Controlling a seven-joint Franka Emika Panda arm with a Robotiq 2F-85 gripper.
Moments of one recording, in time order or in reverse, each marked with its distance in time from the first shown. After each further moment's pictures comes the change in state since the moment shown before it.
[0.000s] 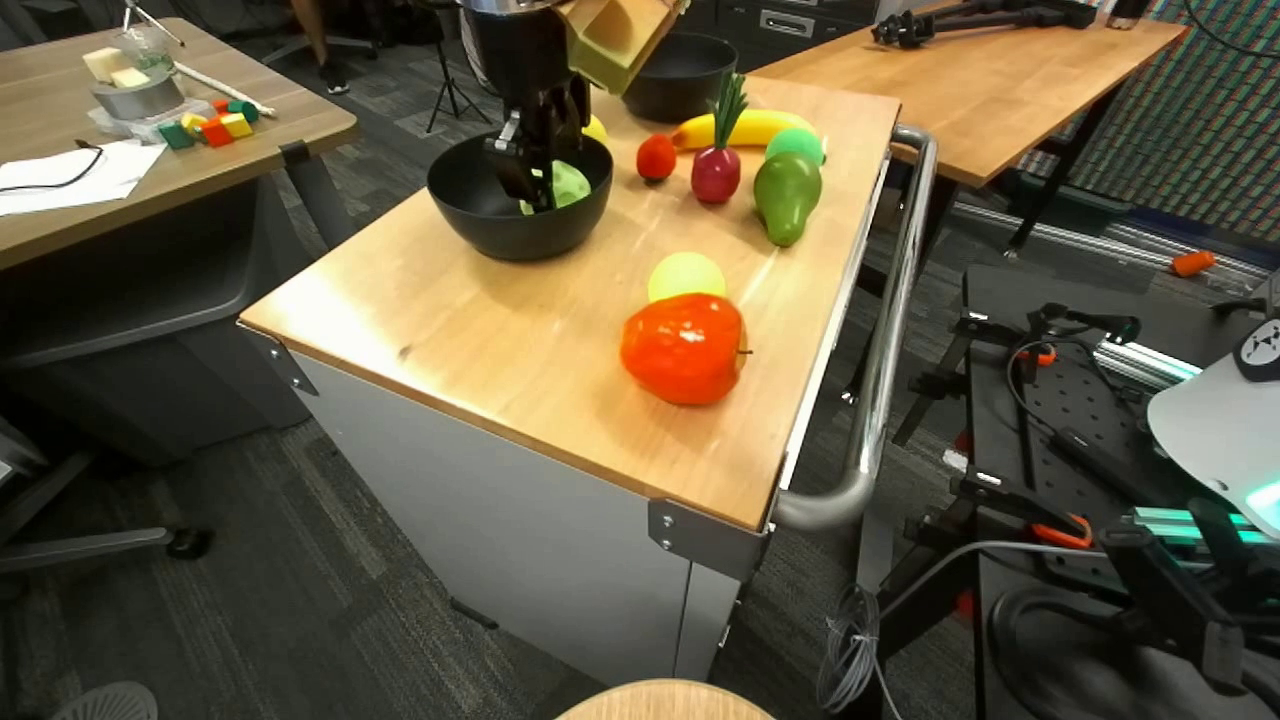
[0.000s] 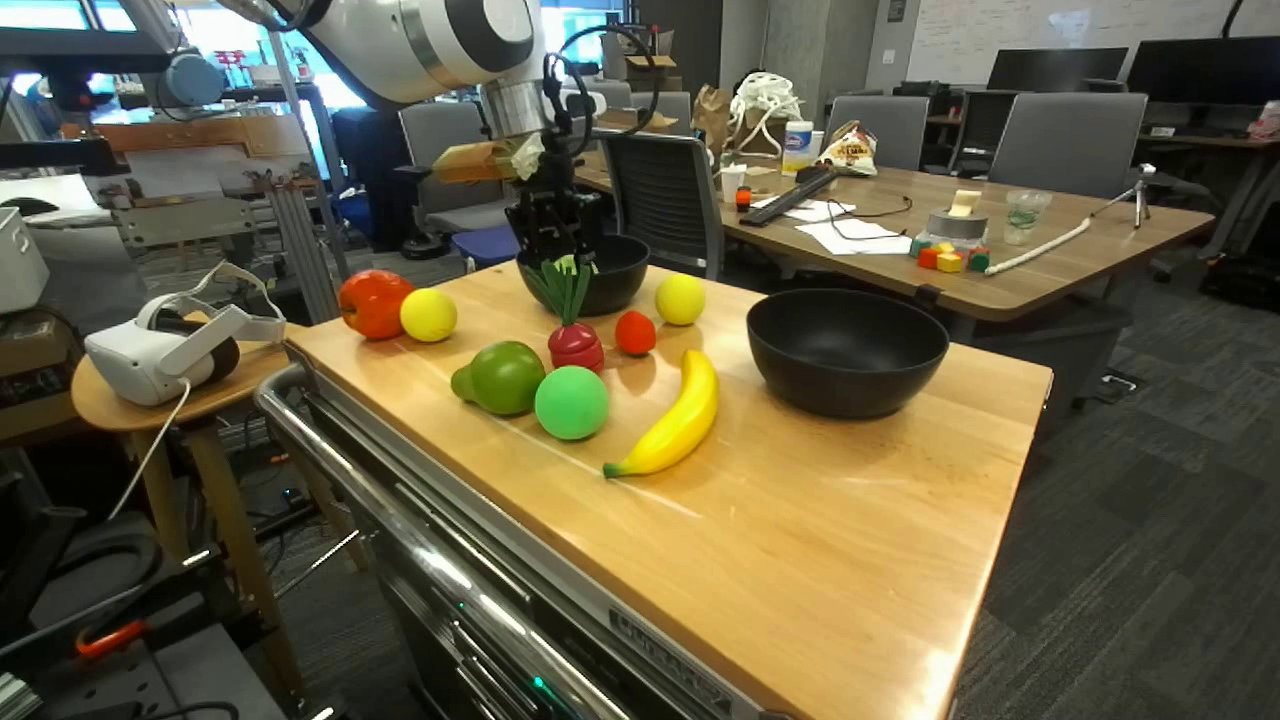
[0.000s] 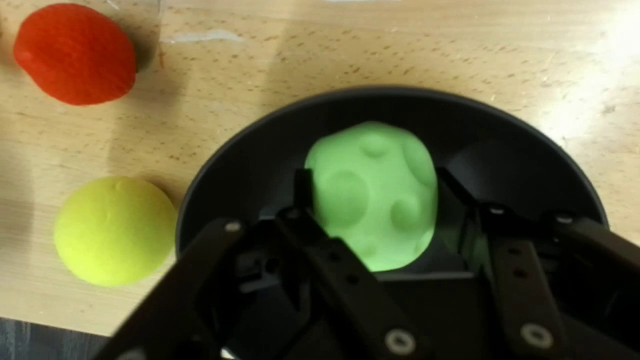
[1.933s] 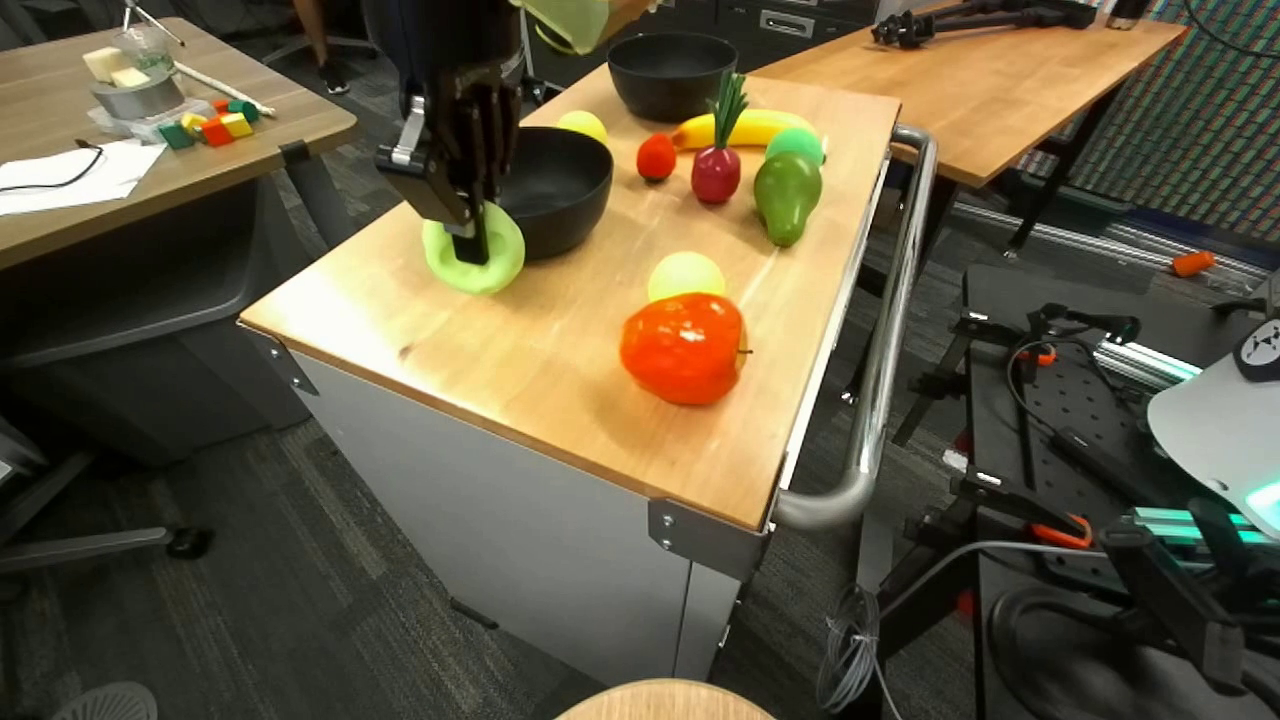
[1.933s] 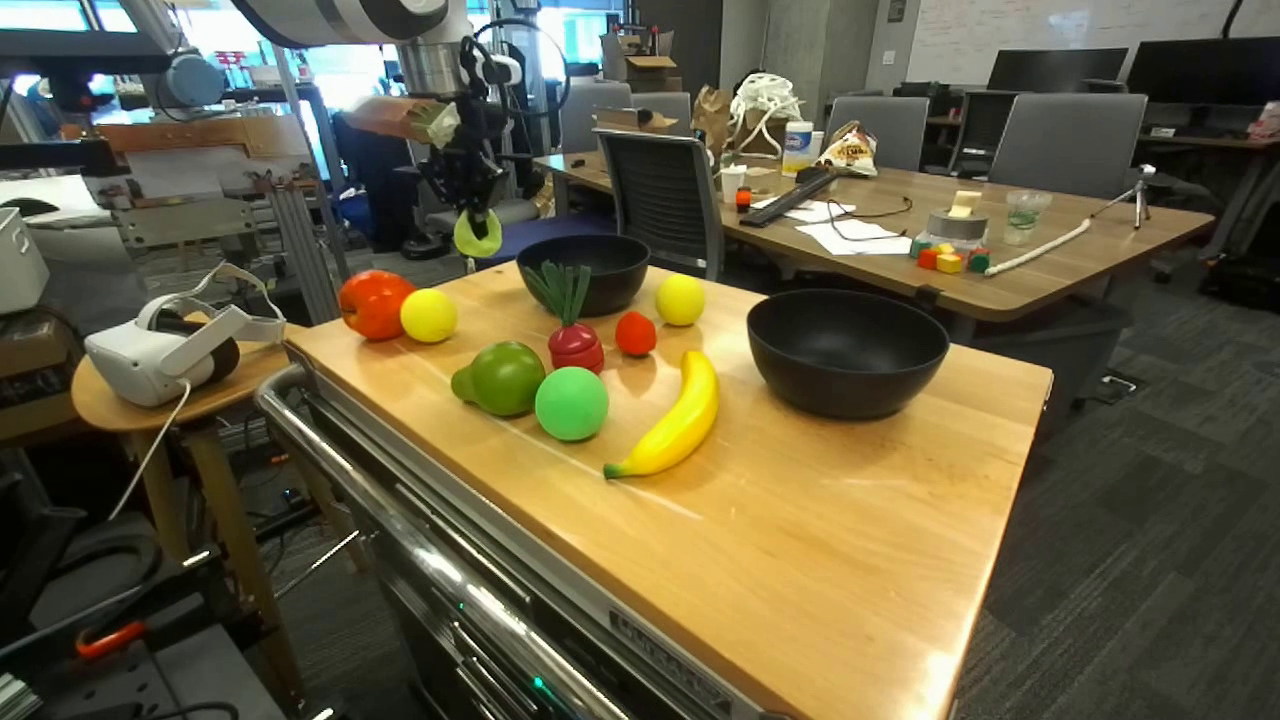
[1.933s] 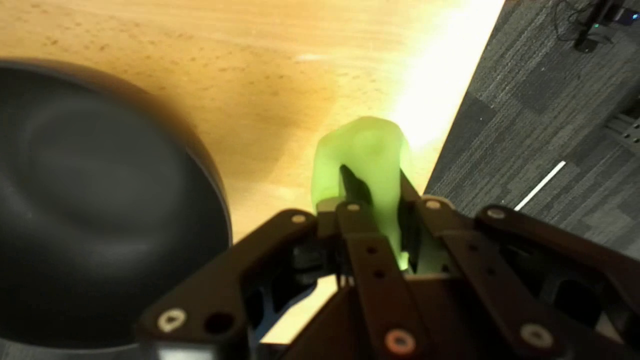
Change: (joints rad) arm 0.030 -0.083 0.143 -0.029 0.236 0.038 -0.107
